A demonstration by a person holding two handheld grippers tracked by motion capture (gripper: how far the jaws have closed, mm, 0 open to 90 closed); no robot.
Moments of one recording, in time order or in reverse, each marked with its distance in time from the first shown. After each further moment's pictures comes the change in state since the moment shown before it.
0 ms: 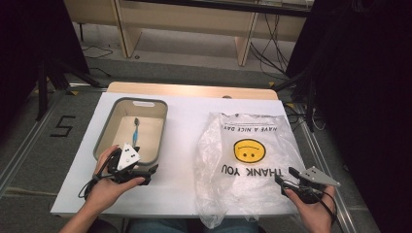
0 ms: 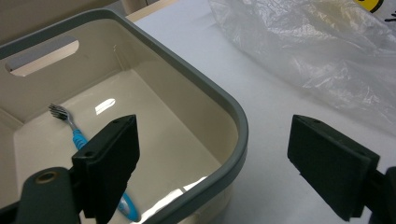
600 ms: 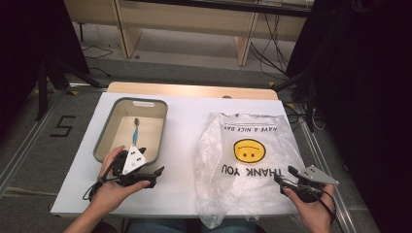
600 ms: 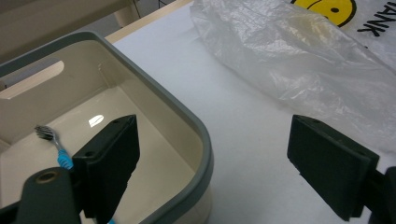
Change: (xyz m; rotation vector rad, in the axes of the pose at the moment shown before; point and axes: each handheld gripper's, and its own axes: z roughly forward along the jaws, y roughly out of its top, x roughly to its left) left arm -0.018 0.009 -0.002 -0.034 -0.026 0.035; right arm 0.003 0.005 0.001 0.003 -0.008 -0.012
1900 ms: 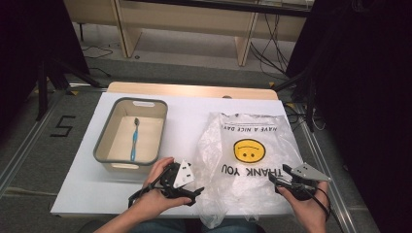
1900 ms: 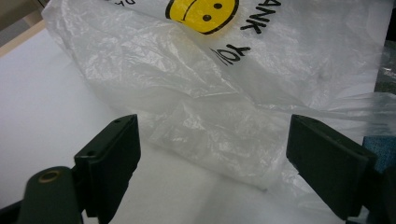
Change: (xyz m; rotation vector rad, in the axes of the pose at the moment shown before) left arm -0.091 0.031 0.055 0.069 -0.242 0.157; right arm 0.011 0.008 0.008 0.016 0.028 -0.043
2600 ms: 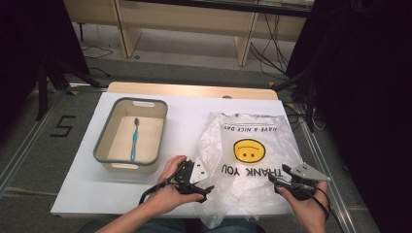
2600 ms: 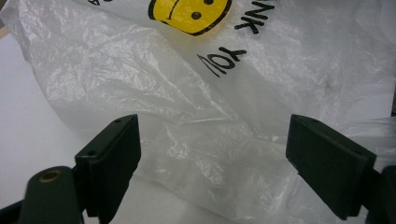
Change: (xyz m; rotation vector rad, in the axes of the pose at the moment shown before) left arm -0.005 0.013 0.032 0.039 -0.018 0.021; right arm 0.001 0.000 0.001 0.007 0.002 0.000
